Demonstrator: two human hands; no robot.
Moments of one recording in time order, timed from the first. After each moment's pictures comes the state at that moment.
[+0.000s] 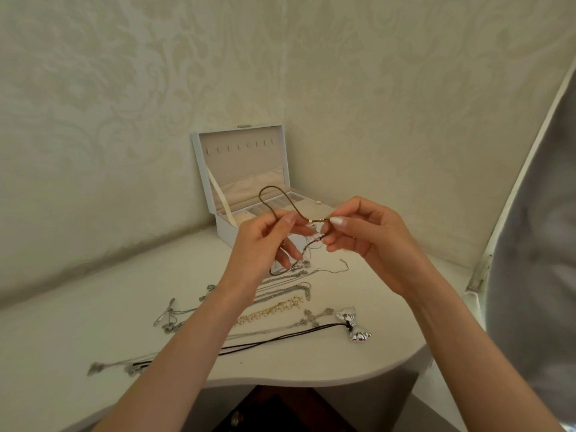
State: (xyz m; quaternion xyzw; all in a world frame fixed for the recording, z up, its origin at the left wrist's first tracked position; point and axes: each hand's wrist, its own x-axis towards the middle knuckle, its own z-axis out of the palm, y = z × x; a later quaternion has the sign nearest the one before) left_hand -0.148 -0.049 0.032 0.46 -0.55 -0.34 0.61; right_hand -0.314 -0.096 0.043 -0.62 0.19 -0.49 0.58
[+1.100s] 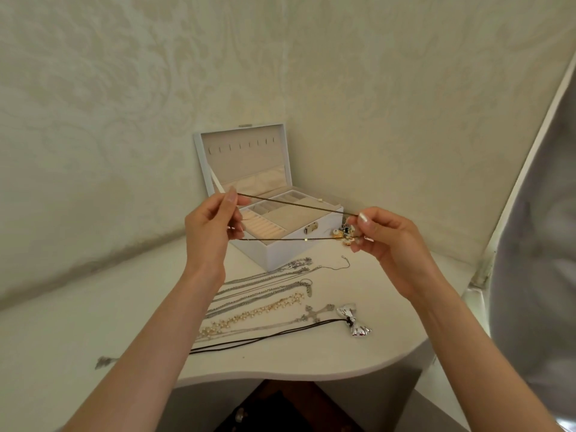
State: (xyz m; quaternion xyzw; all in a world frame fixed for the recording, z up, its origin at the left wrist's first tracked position) left_hand -0.108 -0.057 0.035 0.48 -0.41 -0.24 0.74; right_hand -0.331 -0.106 0.024 -0.58 0.26 -0.52 0.57
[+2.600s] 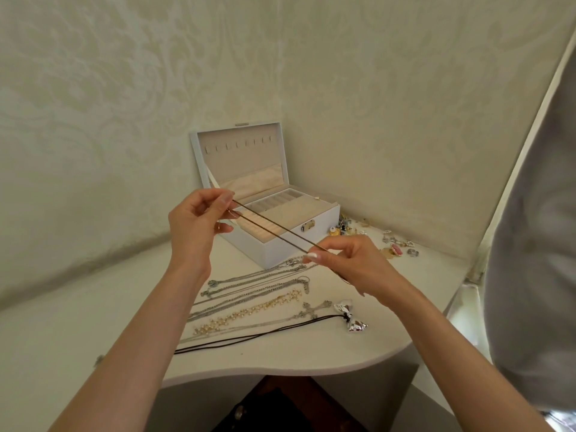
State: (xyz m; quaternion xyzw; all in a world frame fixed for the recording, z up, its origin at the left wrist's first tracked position) left_hand -0.092 -0.056 0.036 0.48 -0.42 -0.22 0.74; right_hand -0.315 -0.092 0.010 -0.77 0.33 -0.35 0.42
